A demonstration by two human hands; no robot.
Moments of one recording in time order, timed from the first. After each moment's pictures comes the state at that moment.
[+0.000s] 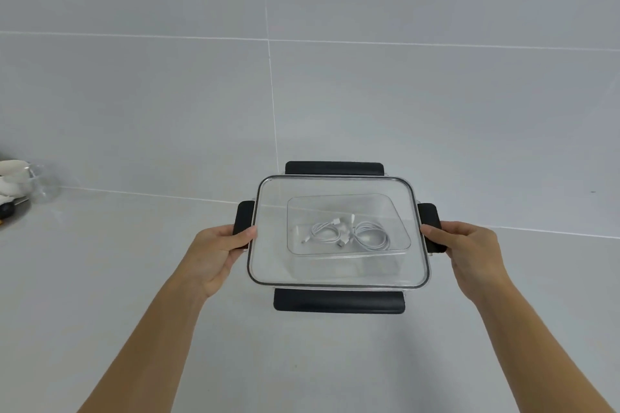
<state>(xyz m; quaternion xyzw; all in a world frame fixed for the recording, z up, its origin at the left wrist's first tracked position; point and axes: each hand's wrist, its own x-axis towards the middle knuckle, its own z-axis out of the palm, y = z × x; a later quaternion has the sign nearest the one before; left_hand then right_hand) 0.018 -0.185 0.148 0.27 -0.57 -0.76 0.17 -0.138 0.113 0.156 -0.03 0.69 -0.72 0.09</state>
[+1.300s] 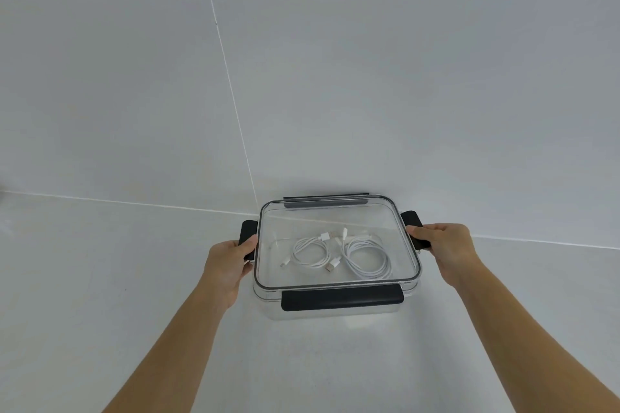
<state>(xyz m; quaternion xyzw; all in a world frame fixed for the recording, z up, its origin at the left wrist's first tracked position) -0.119 -0.201 0.063 0.42 -0.56 -0.70 0.16 -0.296 0.070 0.075 0.06 0.72 -0.67 0.16</state>
